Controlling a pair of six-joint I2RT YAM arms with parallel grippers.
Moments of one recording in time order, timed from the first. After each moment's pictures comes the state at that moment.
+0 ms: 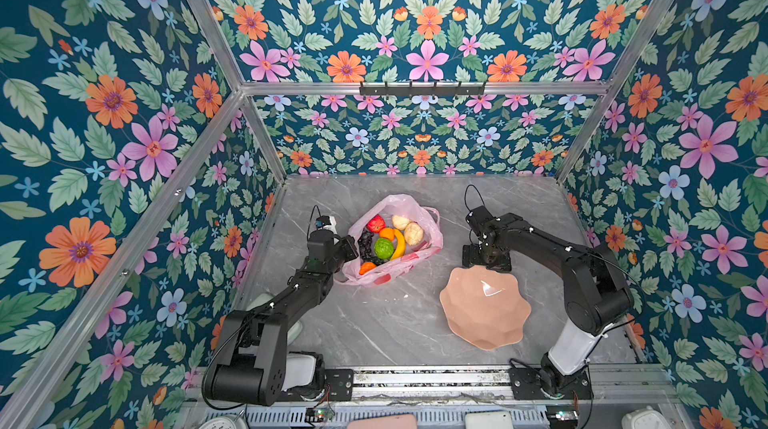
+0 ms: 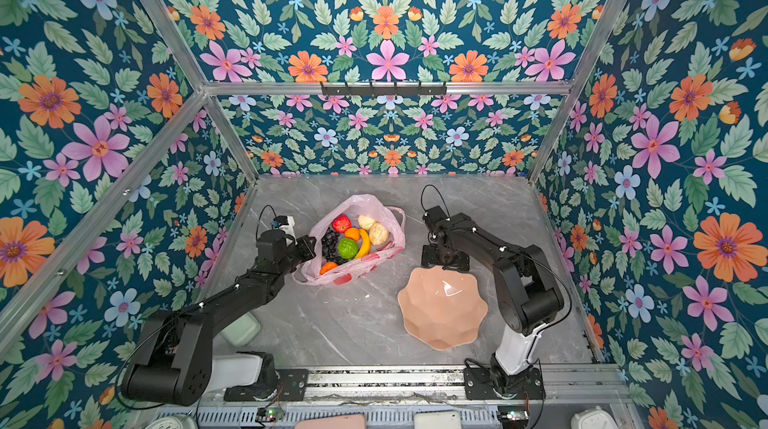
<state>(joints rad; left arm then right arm) -0.17 1.31 0.53 0.30 0.16 -0.55 0.44 1.75 1.22 -0.93 0.05 0.58</state>
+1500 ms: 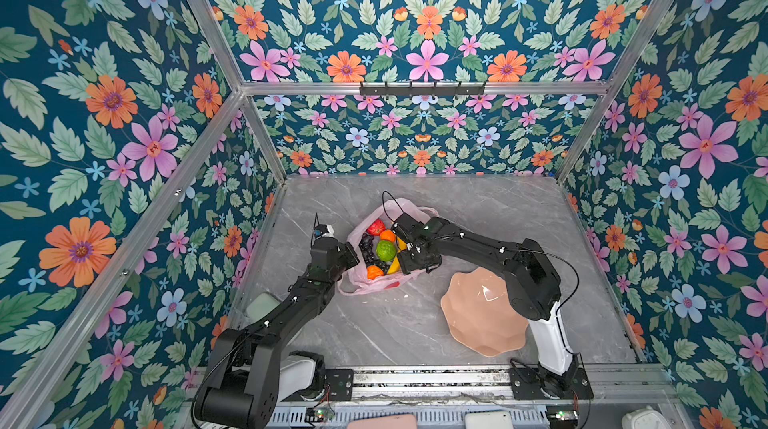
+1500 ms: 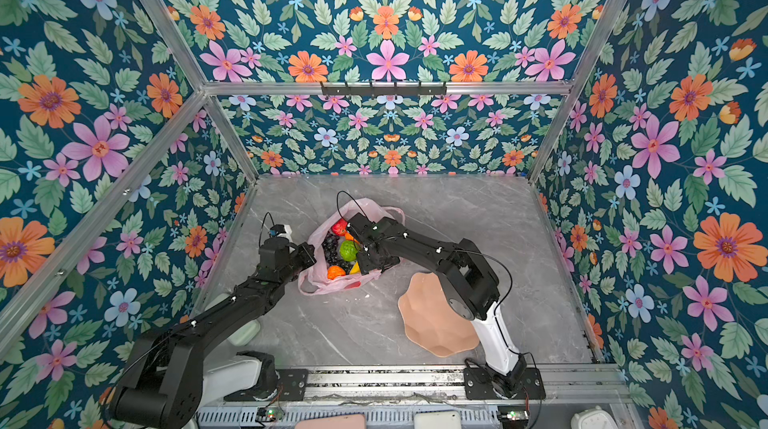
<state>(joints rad) -0.23 1.21 0.47 0.20 0.02 -0.67 0.85 2.11 1.70 -0.92 0.07 0.48</state>
